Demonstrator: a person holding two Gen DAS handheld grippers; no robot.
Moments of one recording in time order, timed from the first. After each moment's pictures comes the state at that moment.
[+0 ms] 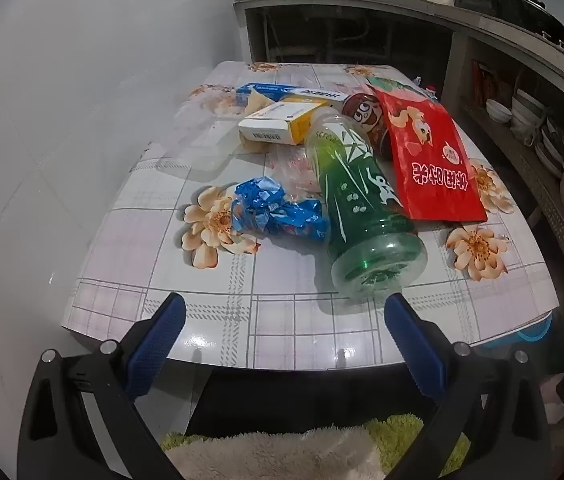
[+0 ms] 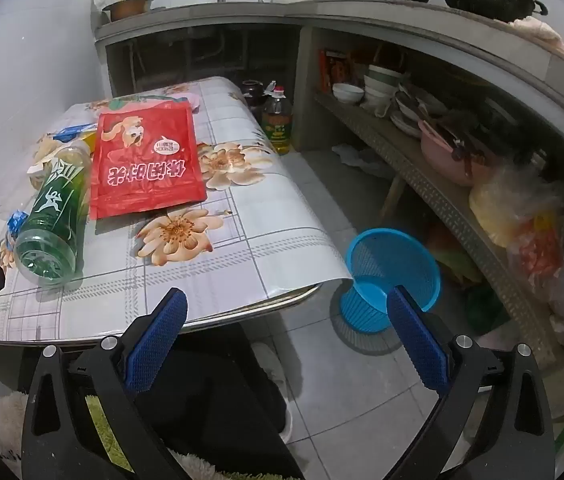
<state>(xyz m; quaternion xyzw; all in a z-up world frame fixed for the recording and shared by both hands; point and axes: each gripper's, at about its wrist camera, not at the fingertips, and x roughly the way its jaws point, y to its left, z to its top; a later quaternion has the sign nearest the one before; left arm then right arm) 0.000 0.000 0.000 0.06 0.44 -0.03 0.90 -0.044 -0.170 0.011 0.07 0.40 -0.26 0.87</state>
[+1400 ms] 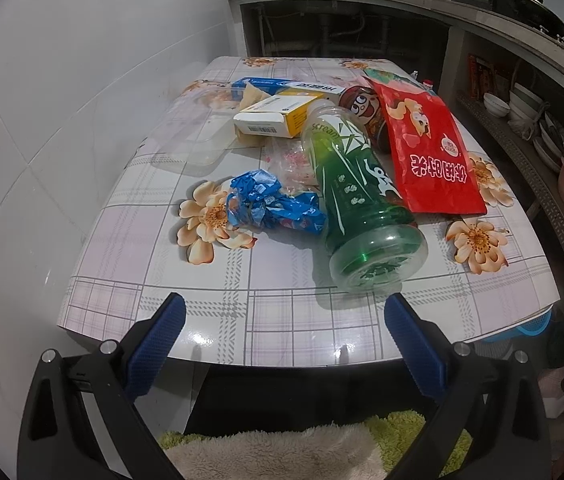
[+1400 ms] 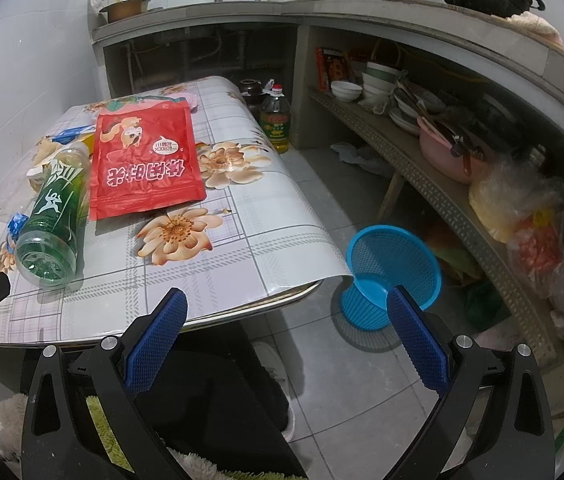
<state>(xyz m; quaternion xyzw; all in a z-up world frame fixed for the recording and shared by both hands) 0.000 -0.001 -0.005 0.06 0.45 -0.04 0.89 -0.044 -0.171 0.010 0.08 0.40 -0.26 0.87</state>
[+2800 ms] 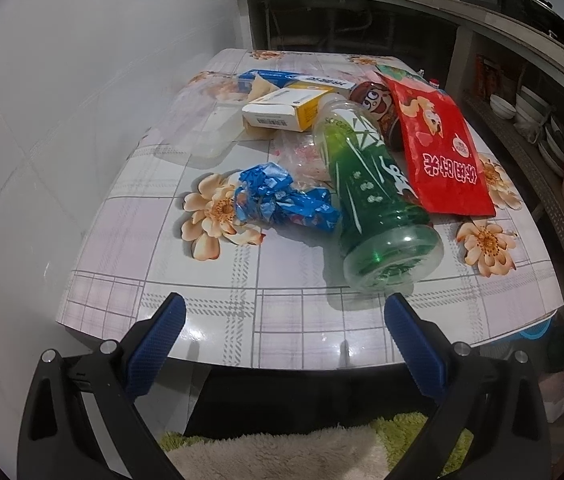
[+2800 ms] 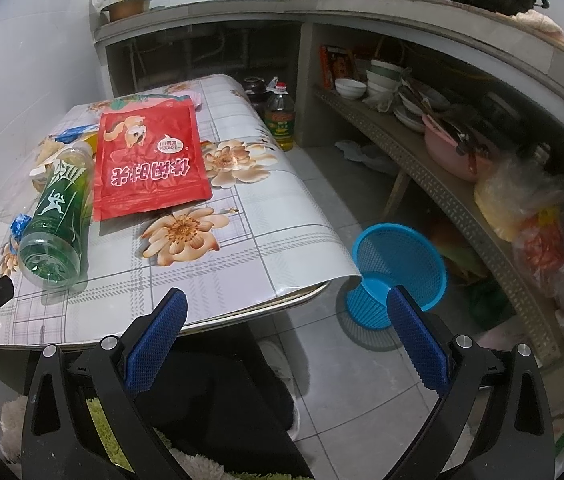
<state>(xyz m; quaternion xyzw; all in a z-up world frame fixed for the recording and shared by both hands) 0.006 0.014 -0.011 0.05 0.45 -0.03 0.89 -0.040 -0.167 0.009 0.09 0.41 -0.26 0.87</state>
